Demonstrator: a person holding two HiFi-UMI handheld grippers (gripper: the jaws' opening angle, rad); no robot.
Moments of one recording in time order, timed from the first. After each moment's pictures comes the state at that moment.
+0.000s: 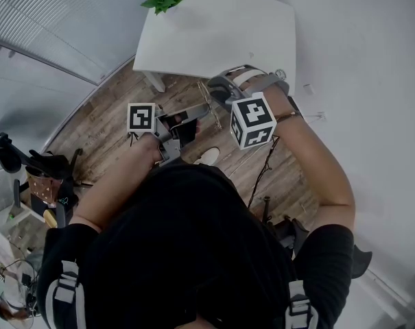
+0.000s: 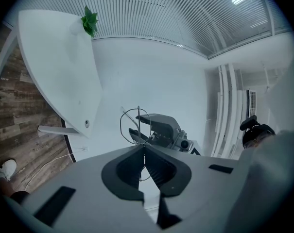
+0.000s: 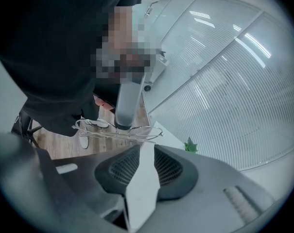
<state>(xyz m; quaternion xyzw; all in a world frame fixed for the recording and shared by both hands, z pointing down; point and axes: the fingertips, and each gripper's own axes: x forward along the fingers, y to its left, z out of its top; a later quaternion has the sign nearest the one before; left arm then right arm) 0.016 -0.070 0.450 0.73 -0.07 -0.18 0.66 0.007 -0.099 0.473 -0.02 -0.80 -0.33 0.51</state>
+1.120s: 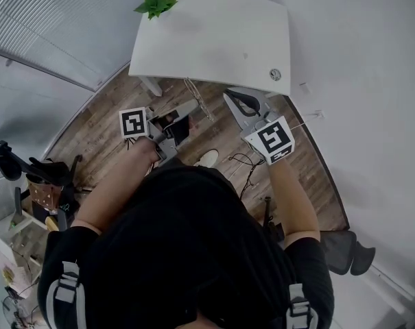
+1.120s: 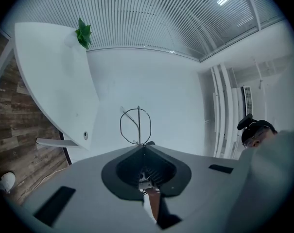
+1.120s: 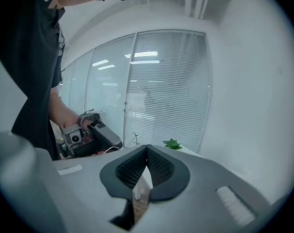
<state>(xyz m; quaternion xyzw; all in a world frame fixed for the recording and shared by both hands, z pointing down) 0.003 -0.086 0.450 0.74 -0.11 -0.21 0.63 0.057 -0.102 0.416 0.30 -0.94 0.00 0.16</state>
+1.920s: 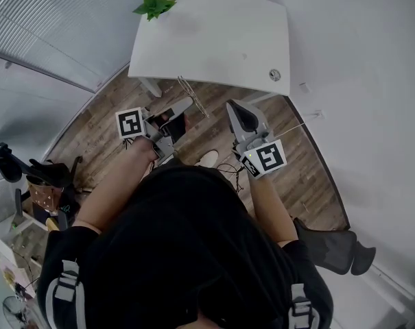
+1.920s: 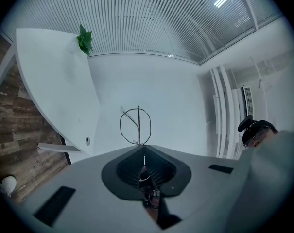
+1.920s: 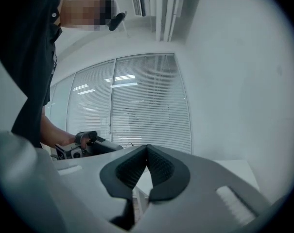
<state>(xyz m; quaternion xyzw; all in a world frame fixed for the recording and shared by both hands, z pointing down) -0.011 -0.096 0.455 0.74 -0.13 -0.23 0.62 0.077 -0.080 0.421 0.39 -0.92 0.04 0.01</state>
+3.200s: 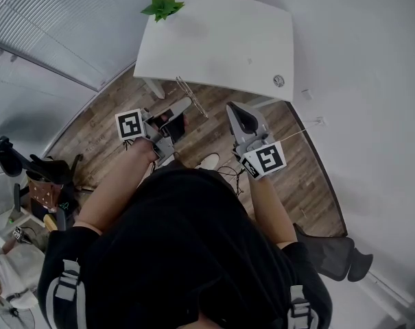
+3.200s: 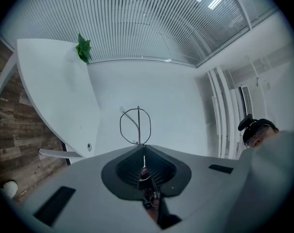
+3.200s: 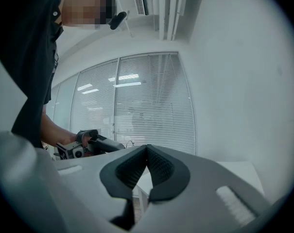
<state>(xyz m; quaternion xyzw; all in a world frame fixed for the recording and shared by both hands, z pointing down) -0.031 -0.100 0.453 0.74 -0.15 -0.24 0.61 0.062 -0.083 0.422 0.37 -0.93 0.03 0.01</state>
